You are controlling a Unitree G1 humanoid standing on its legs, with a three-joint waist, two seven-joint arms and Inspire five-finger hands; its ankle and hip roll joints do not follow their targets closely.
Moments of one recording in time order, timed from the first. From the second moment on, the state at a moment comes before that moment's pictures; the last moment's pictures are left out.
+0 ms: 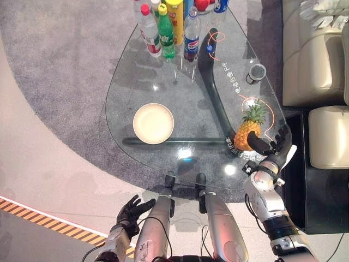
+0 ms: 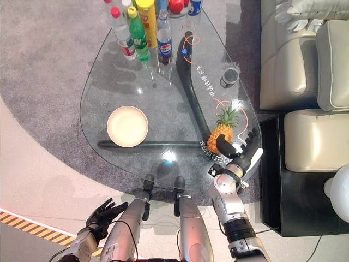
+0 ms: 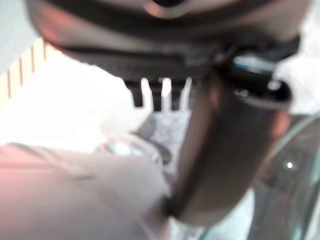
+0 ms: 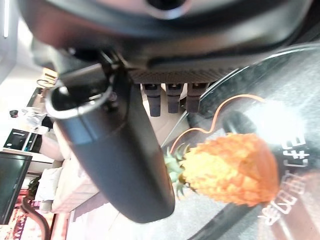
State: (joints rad) left arm -0.12 0.23 -0.19 1.01 -0.73 -0.10 0.01; right arm -0.33 -0.28 0.12 0.26 0.41 -0.08 -0.88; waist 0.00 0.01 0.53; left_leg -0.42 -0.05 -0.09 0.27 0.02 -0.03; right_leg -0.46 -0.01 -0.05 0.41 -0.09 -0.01
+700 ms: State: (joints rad) left arm -0.14 0.24 -0.23 0.95 -0.82 -0.12 0.01; right arm -0.52 -0.29 0.16 0.28 0.35 0.09 -1.00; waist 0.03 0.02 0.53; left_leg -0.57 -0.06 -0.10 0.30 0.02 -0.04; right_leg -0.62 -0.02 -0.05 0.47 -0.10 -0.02
